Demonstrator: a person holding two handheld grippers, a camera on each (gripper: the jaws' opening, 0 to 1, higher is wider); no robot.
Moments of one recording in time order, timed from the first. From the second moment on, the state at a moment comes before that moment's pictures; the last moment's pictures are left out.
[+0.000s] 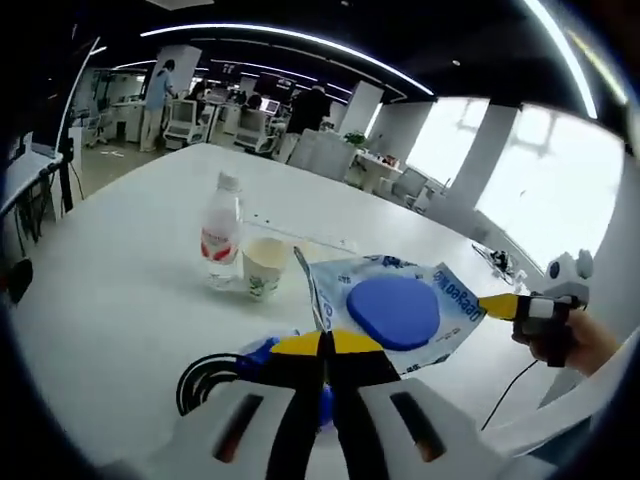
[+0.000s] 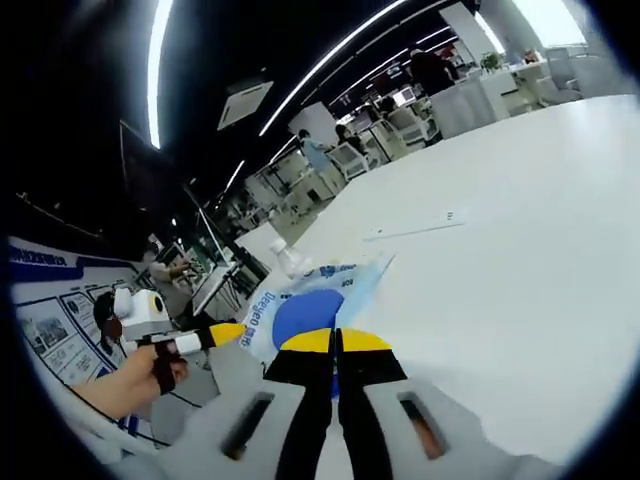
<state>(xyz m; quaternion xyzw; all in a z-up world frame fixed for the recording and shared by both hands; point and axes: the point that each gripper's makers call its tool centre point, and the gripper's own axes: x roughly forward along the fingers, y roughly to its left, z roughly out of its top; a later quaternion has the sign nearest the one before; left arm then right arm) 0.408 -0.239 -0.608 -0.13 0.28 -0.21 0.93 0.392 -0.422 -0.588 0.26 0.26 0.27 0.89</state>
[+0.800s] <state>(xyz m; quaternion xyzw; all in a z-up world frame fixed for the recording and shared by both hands) 0.452 -0.282 -0.611 -0.12 0.28 -0.26 0.91 0.417 -0.460 -0.585 0.26 0.24 0.22 0.91</state>
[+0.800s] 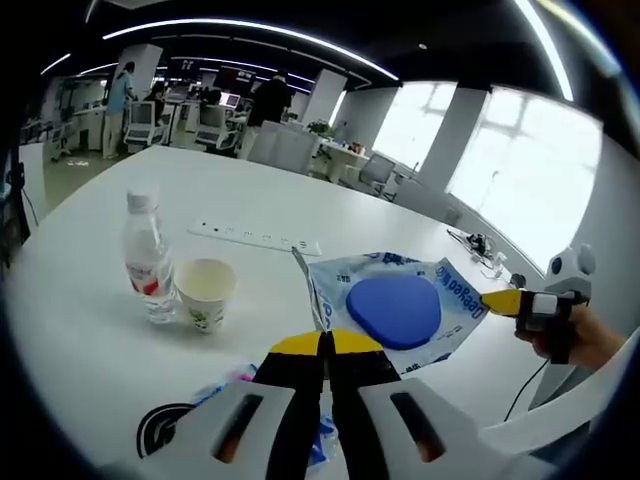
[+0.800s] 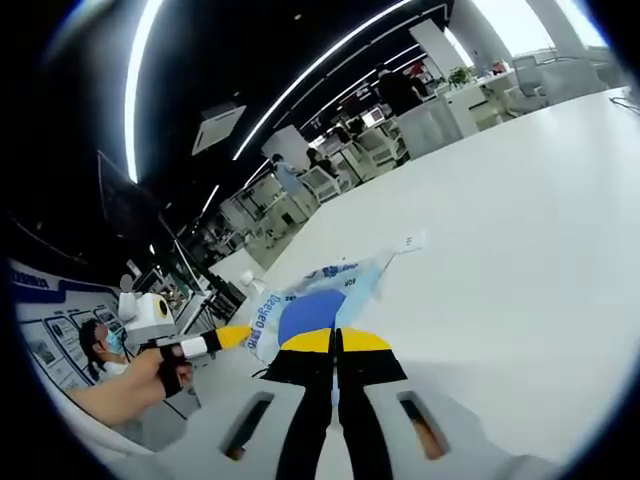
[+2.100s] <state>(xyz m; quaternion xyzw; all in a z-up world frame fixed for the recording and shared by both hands) 0.521 -0.279 -0.703 -0.08 0.37 -0.23 0.90 0.491 -0.440 -0.687 0.23 0.34 0.20 0.89</state>
